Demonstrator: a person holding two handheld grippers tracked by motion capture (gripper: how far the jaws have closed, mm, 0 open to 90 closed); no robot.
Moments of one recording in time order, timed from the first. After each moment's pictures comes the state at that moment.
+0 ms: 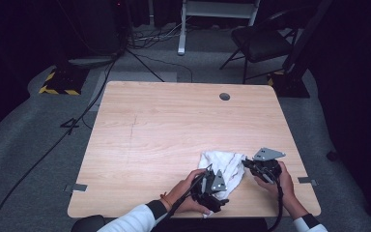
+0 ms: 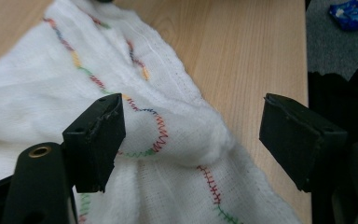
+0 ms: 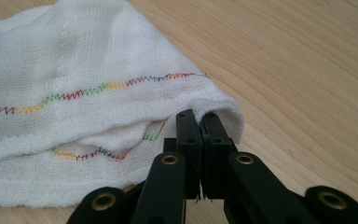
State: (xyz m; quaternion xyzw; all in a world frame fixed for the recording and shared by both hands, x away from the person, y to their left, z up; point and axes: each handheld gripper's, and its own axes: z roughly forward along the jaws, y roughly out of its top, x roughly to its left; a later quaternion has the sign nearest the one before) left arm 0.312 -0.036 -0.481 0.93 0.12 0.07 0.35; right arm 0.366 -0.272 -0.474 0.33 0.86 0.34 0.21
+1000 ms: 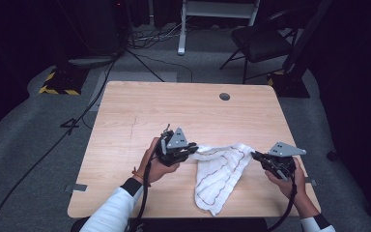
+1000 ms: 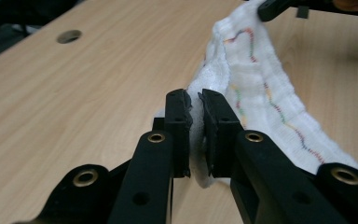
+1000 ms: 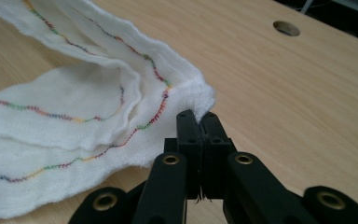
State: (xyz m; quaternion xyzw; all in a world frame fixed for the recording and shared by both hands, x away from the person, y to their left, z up) left arm 0.376 0.077 -0.402 0.85 0.20 0.15 0.45; right arm 0.359 -0.295 -0.430 0.33 0.82 0.39 0.24
